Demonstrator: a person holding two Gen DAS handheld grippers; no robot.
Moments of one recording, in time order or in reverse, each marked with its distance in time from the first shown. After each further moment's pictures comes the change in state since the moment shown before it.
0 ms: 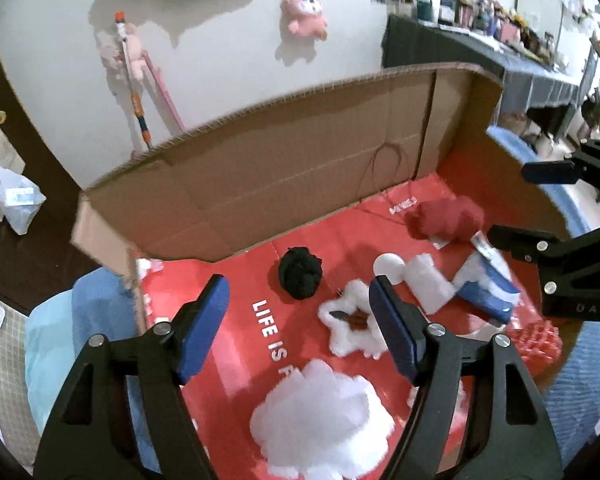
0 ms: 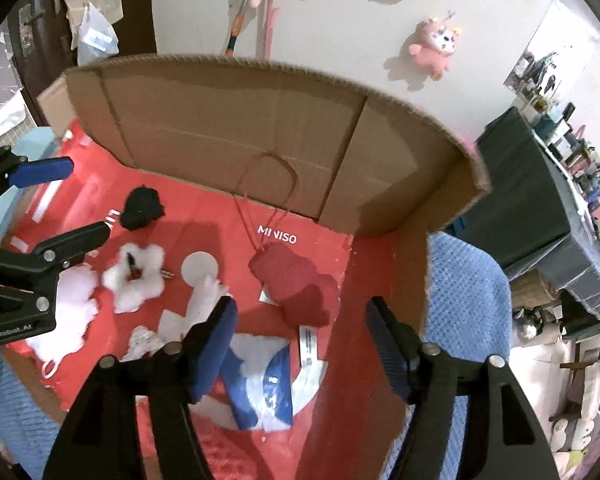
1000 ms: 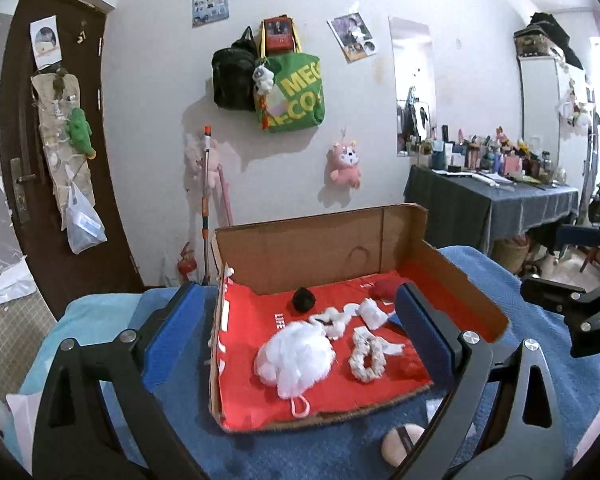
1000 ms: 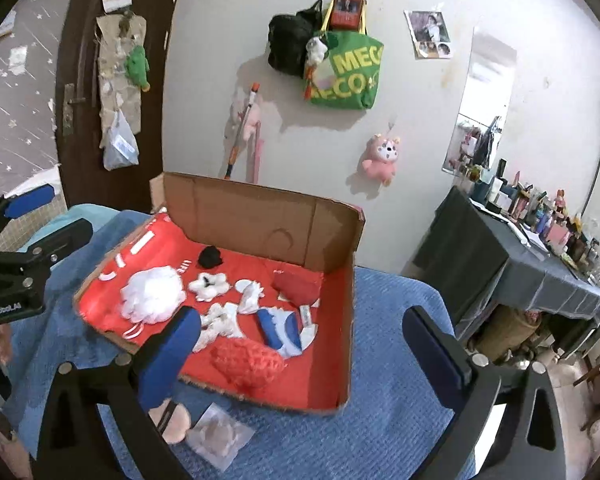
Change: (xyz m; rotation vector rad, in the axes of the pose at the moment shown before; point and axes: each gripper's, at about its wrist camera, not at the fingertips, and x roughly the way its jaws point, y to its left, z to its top) left arm -0.178 -0.034 -0.125 -0.169 -0.558 0.126; right arm -0.166 0.029 -0.150 0.084 -0.498 -0.060
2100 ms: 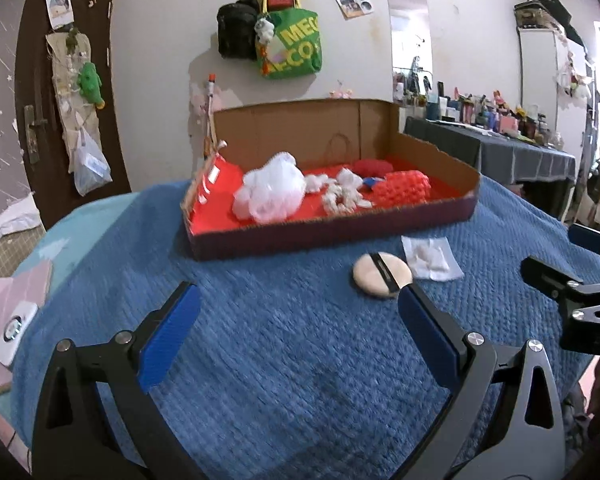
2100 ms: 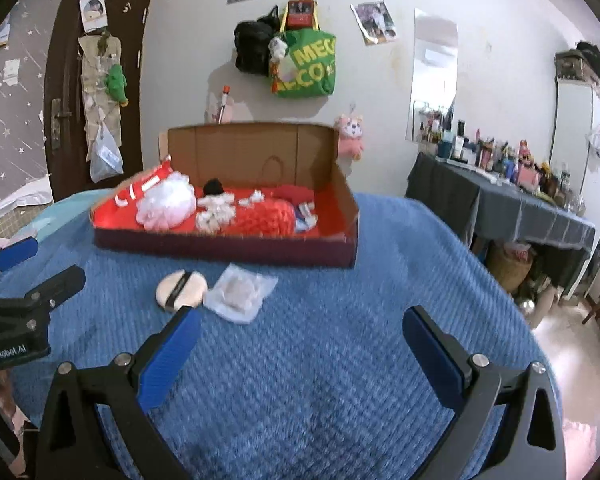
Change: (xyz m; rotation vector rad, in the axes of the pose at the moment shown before) left arm -0.050 -0.037 -0.160 -0.016 0.130 0.008; right arm -0.040 0.036 -0.179 0.156 -0.046 -0.080
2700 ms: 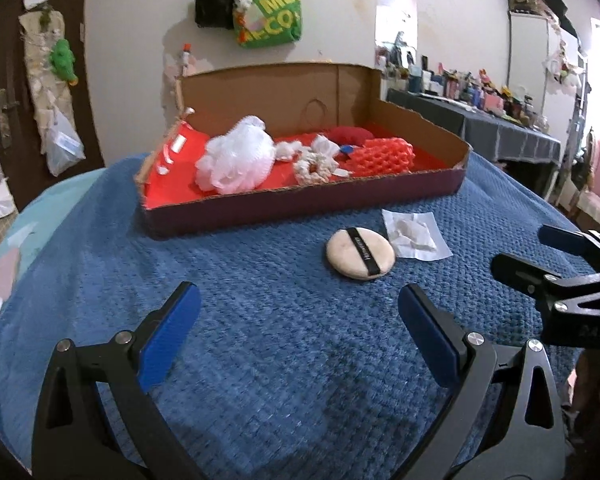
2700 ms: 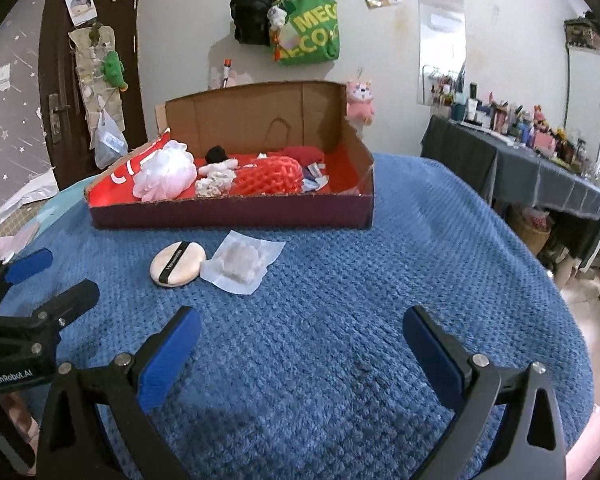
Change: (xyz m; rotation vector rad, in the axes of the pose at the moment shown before) left arm 0.030 -0.010 0.003 0.008 0.125 -0.095; right arm 0.031 -0.009 -0.007 0.050 0.116 0.077
